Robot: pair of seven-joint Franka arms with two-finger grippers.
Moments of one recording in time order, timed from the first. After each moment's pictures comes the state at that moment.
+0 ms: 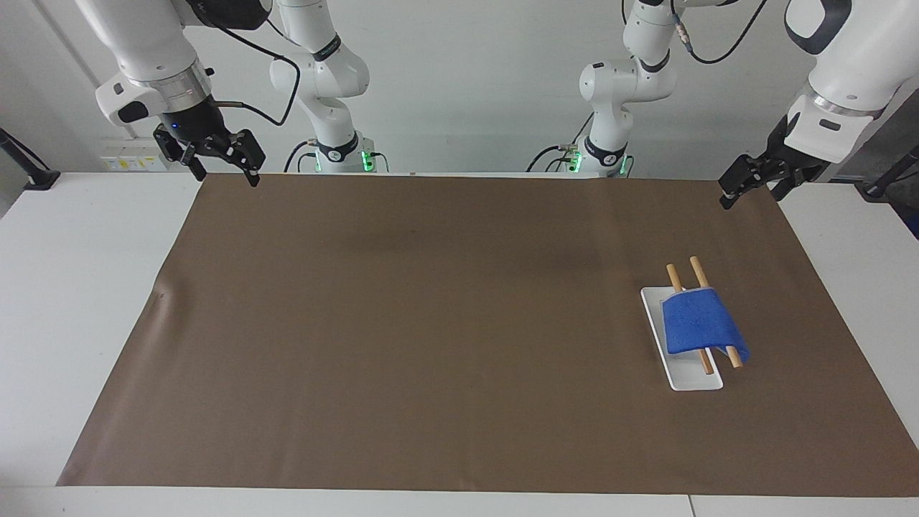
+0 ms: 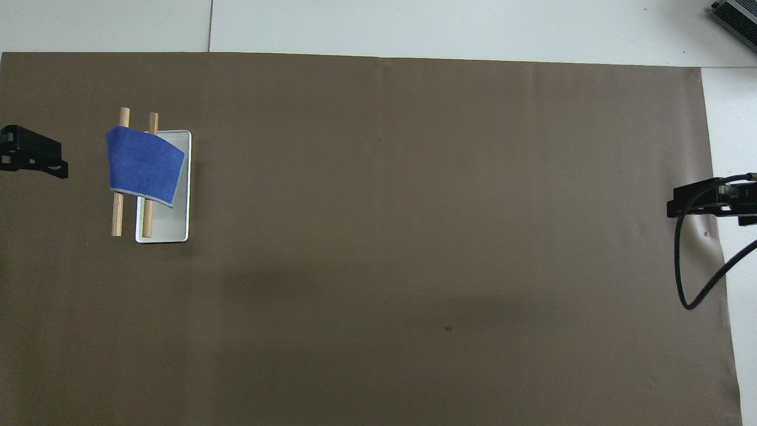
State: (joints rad) left arm 0.02 0.10 -0.06 -1.37 0.01 1.43 -0.12; right arm -0.01 -0.06 -0.03 -1.60 -0.01 1.52 0.09
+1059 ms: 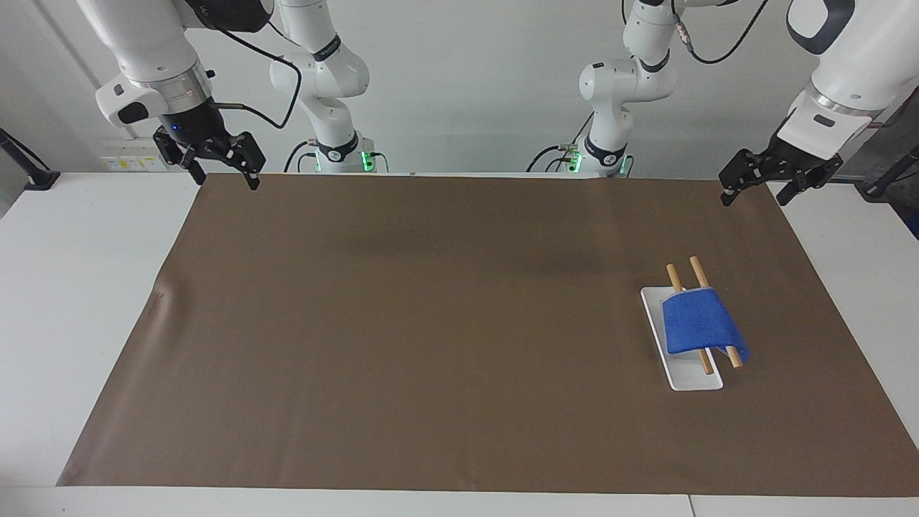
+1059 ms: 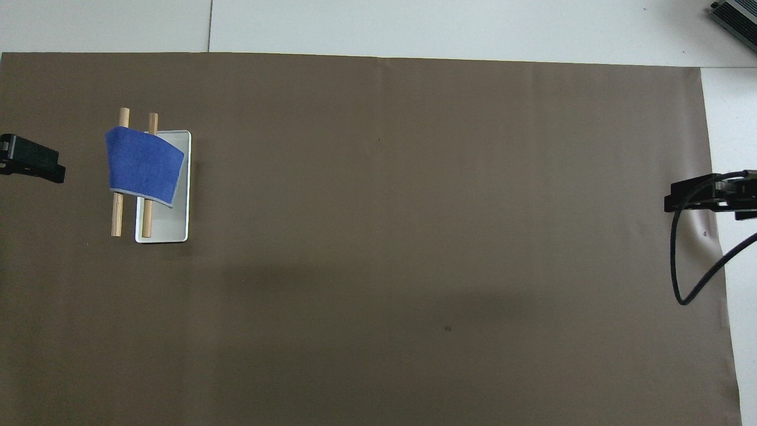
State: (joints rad) left arm 0.02 0.10 -0.05 -1.37 0.01 1.44 0.03; right arm -0.01 -0.06 -0.03 -1.61 -0.01 1.55 0.08
